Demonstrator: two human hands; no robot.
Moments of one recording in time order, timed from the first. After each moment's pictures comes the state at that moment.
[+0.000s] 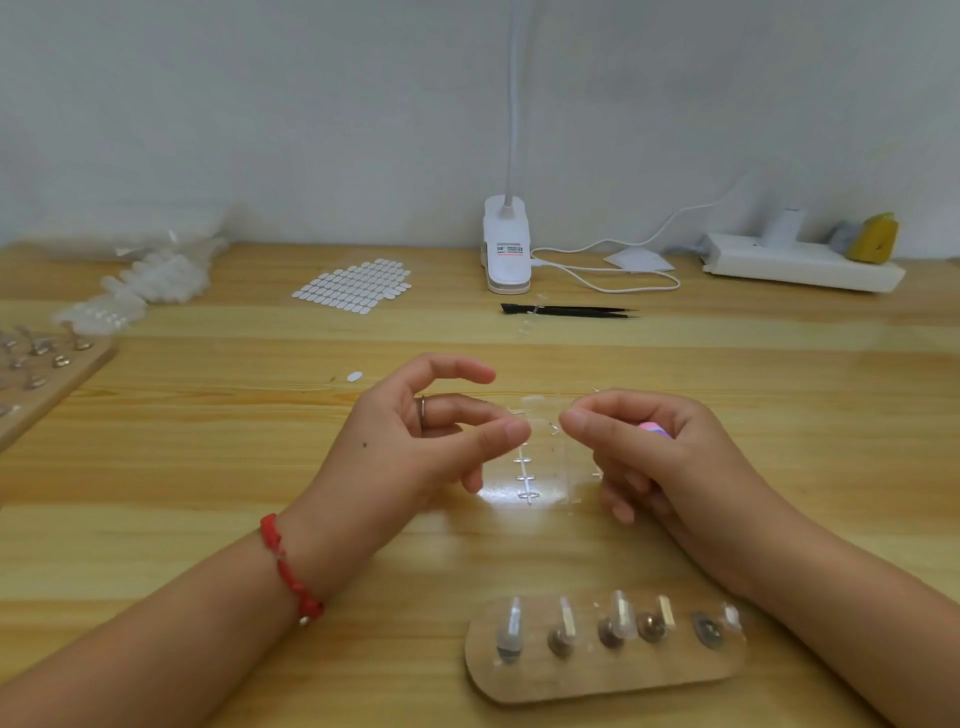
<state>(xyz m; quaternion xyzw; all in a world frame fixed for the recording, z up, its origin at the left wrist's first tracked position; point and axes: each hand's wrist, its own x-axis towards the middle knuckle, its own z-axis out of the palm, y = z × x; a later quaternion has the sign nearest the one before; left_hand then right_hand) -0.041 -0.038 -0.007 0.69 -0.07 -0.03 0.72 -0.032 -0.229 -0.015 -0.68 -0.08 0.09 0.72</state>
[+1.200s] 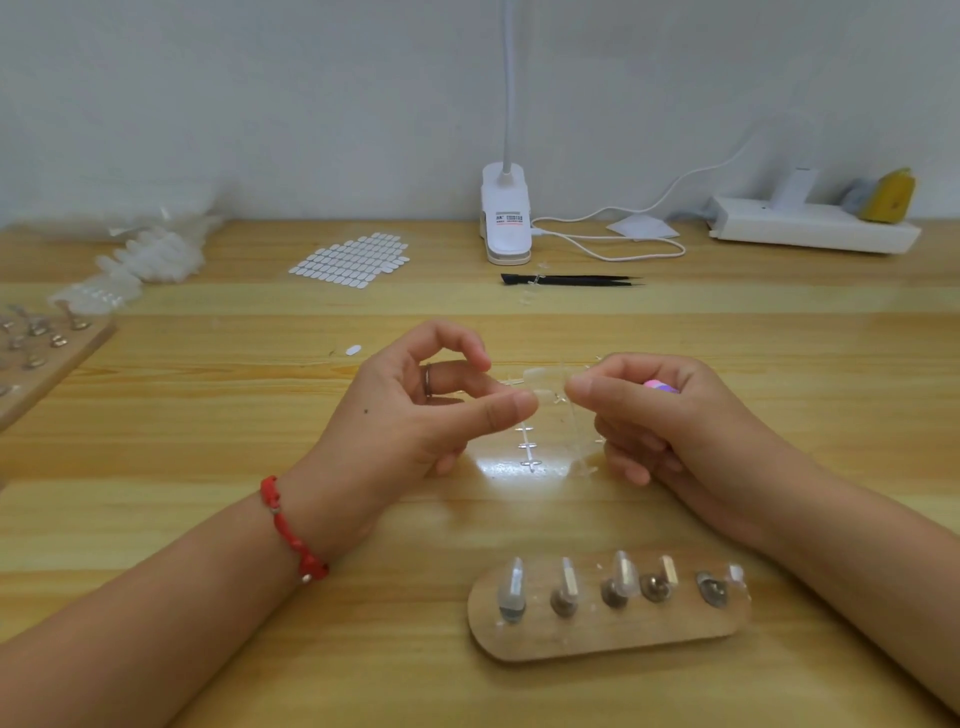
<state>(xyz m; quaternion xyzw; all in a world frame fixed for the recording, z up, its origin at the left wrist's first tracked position) -0.040 -0.040 -0.008 0.68 -0.10 -0.04 0.73 -0.031 -0.232 -0.011 -0.66 -0.11 0.14 0.73</state>
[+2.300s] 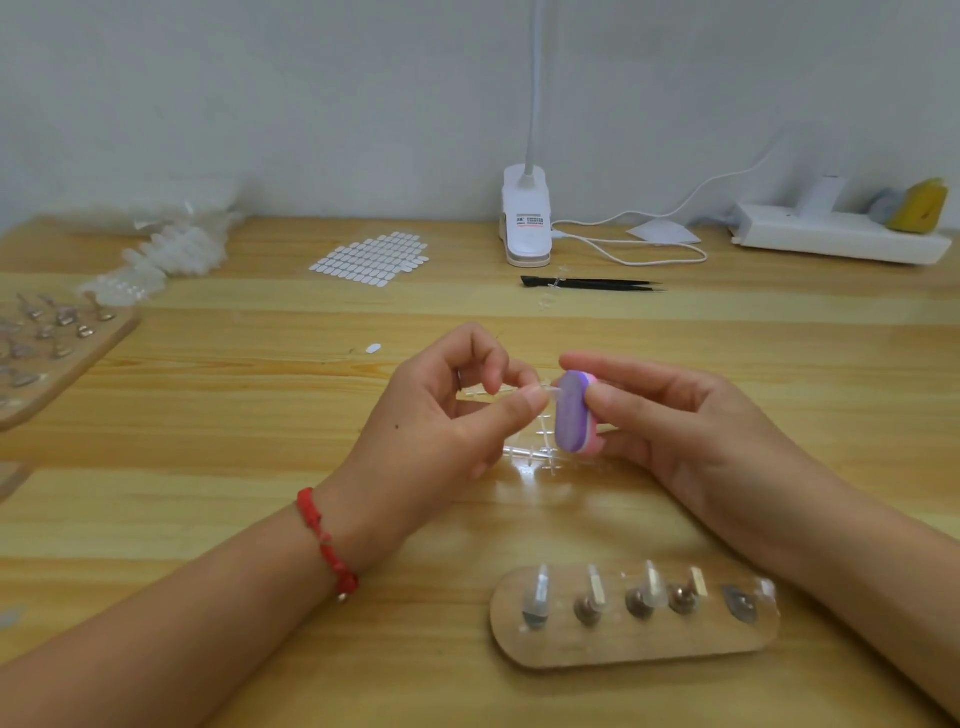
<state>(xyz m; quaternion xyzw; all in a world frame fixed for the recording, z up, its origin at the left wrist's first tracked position) -0.047 -0.044 -0.008 0.69 -0.12 0.00 0.71 -0.032 -0.228 -0.019 -0.63 -0.11 0.14 0.76</state>
